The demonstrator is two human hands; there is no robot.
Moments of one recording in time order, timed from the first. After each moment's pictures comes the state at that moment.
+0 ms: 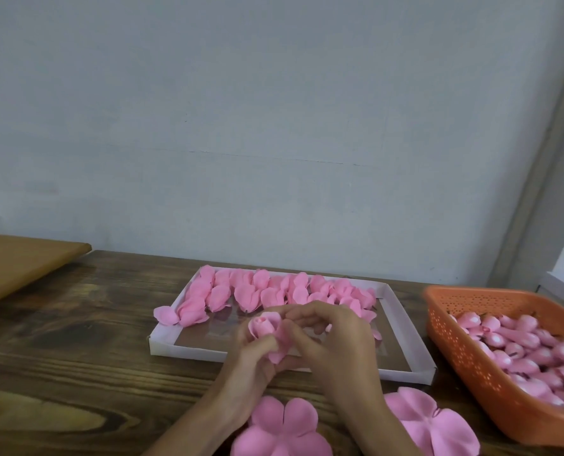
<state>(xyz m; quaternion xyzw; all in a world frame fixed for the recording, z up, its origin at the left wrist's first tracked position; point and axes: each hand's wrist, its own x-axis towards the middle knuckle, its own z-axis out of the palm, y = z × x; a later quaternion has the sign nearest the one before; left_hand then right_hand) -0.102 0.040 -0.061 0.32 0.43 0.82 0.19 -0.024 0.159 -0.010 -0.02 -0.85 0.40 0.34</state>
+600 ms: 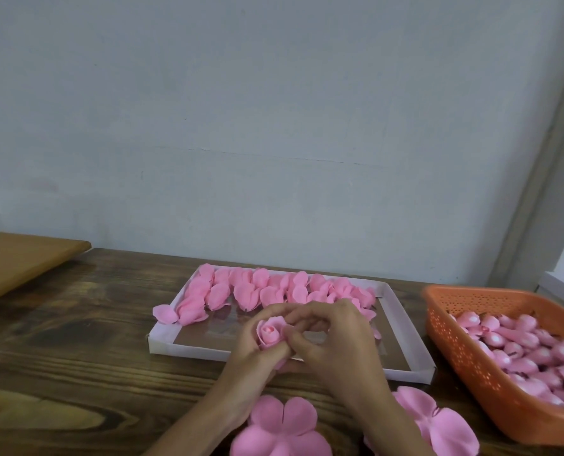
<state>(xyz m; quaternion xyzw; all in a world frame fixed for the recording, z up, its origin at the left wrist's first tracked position) -0.093 0.045 -0.058 0.28 0.48 0.82 0.15 -0.025 0.171 -0.011 -0.02 -0.89 0.34 0.31</state>
